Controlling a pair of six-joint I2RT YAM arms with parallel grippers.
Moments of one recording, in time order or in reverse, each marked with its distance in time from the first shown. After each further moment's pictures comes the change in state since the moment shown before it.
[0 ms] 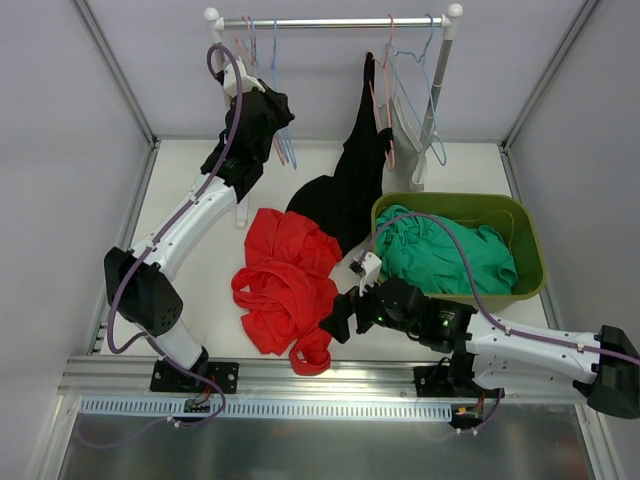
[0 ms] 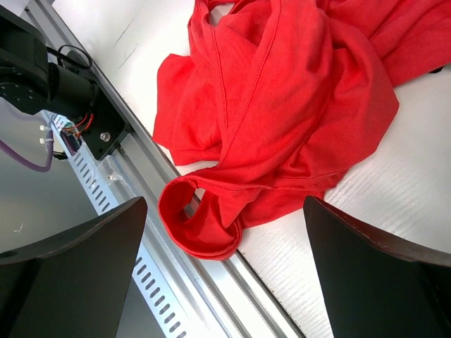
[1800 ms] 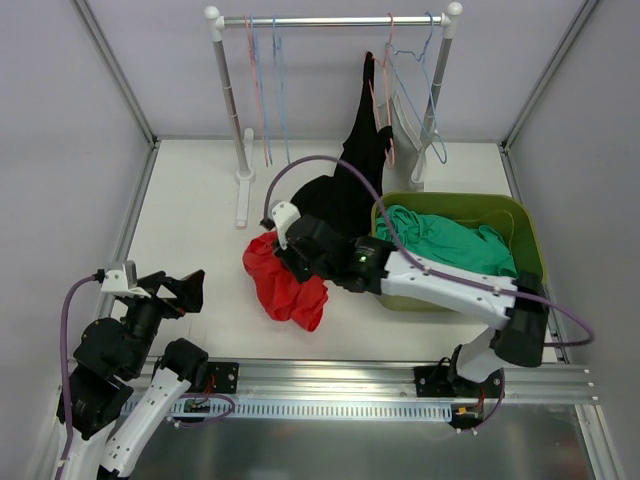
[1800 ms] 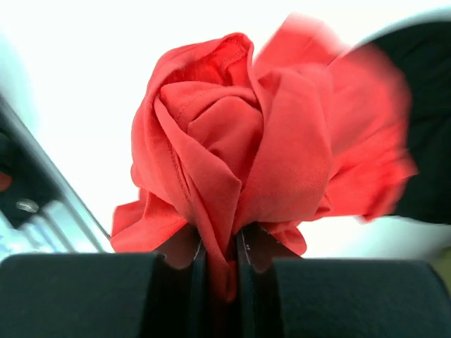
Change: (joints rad) left arm 0.006 -1.644 -0.871 -0.843 0.063 0.234; right arm -0.016 0.721 0.838 -0.371 0.118 -0.363
